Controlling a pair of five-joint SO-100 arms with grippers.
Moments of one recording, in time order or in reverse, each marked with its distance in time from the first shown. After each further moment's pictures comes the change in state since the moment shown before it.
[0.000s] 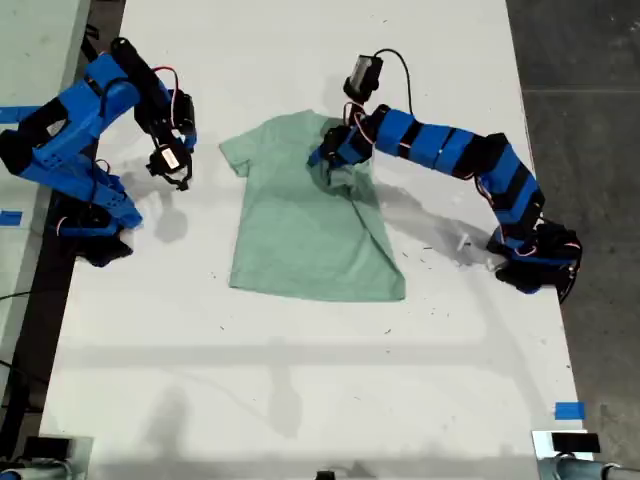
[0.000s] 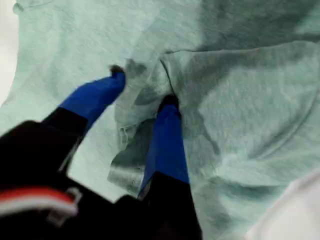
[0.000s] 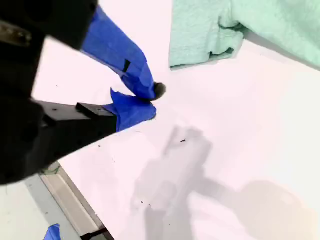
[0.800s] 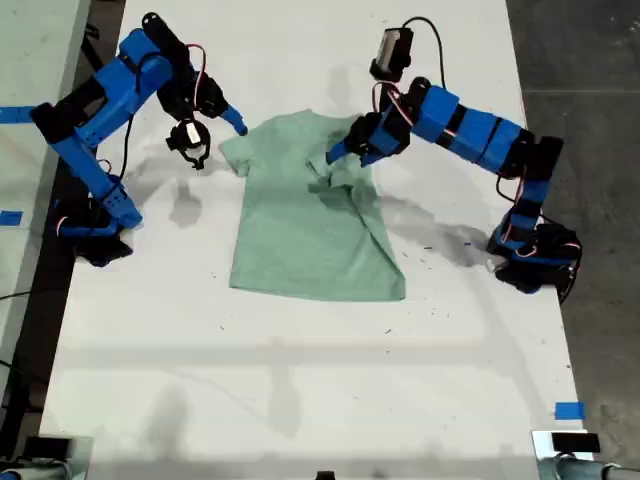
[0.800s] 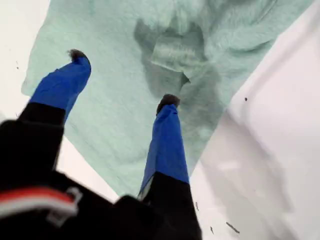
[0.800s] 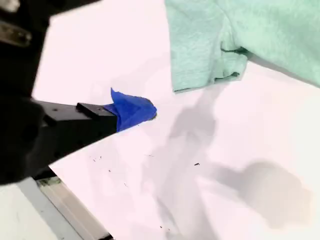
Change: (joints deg) arm 0 -1.8 -25.0 -29.1 9.3 5.4; arm 1 -3.8 31.6 15.3 24.5 0.4
